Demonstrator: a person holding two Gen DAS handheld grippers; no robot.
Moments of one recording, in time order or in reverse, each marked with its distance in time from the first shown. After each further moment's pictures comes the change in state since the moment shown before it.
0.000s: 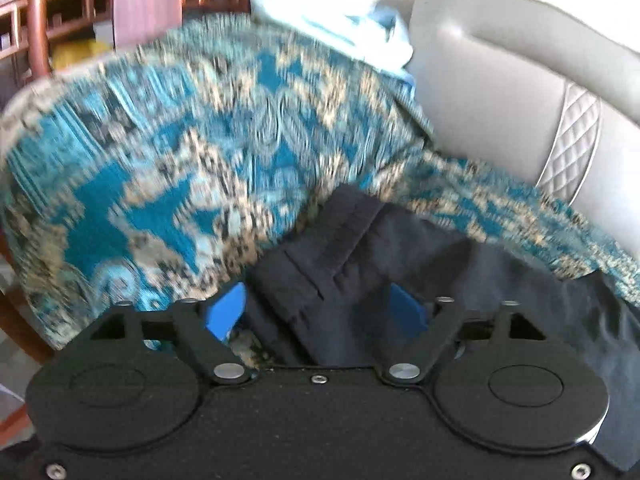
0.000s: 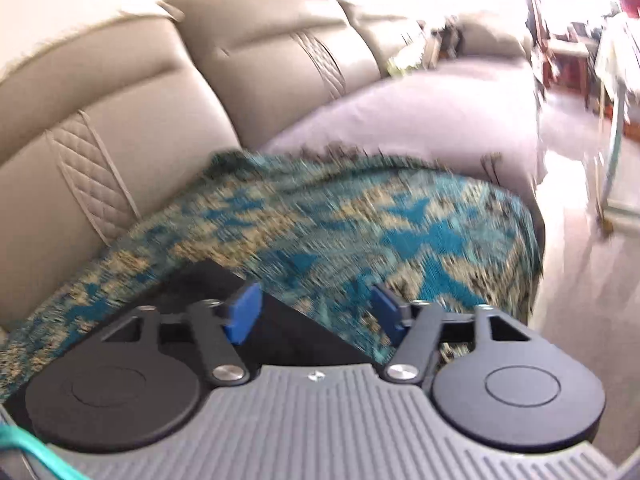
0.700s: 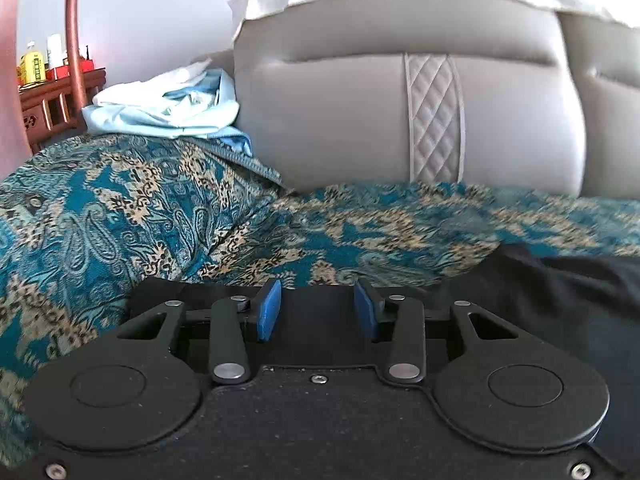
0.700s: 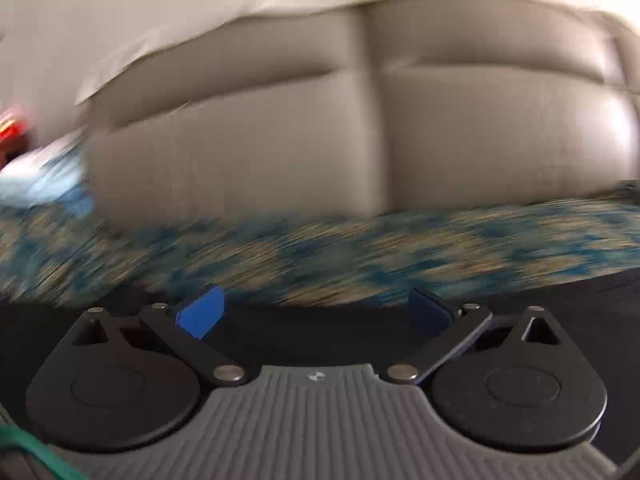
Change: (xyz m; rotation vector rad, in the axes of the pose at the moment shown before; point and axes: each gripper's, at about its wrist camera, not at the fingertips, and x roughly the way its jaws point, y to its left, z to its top) left arm 0.029 -0.146 -0.015 0.382 -0.156 -0.161; right arm -0.142 0.286 -0.152 -0.583 0.124 0.843
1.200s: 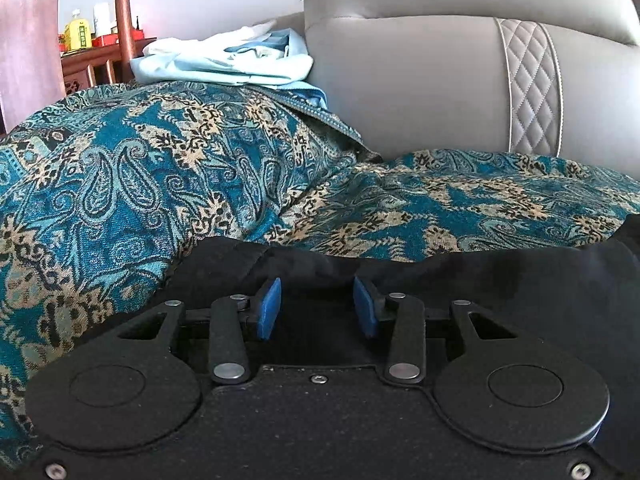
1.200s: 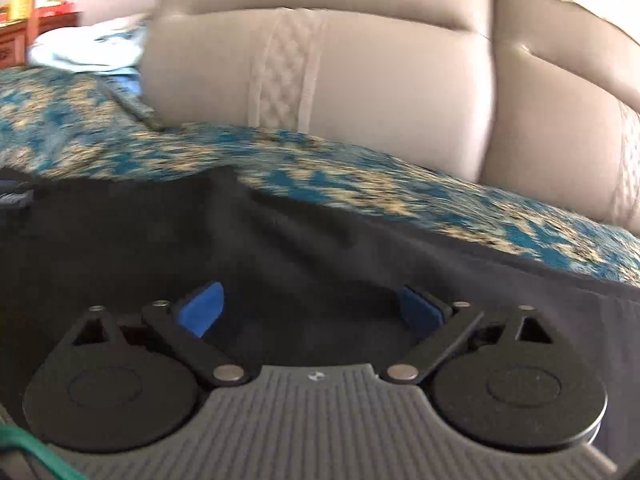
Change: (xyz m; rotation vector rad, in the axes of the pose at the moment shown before) left arm 0.070 0.055 -0.041 -0.084 0.017 0.139; right arm 0.056 0.102 -0.036 -0.214 0.124 -0.070
